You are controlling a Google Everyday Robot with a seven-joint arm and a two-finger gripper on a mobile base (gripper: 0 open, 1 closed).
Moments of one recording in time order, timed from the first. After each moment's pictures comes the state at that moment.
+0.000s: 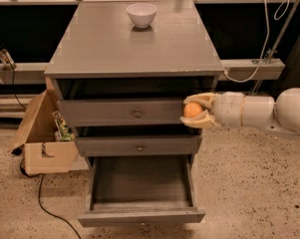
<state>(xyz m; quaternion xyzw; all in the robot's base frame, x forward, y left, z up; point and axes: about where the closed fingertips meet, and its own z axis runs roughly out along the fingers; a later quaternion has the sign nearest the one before) 0.578 -0.123 0.780 -0.57 0.58 0.18 0.56</state>
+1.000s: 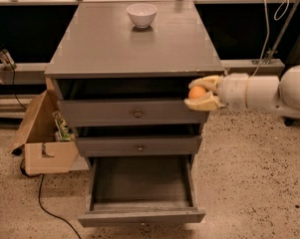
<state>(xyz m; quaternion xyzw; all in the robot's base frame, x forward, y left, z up) 0.614 -0.134 0.814 -0.54 0.62 0.19 0.54</state>
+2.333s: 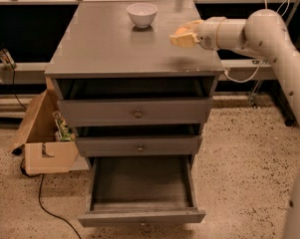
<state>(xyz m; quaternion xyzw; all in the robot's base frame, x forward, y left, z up) 0.806 -0.111 0.904 -0.39 0.69 0.19 0.58</state>
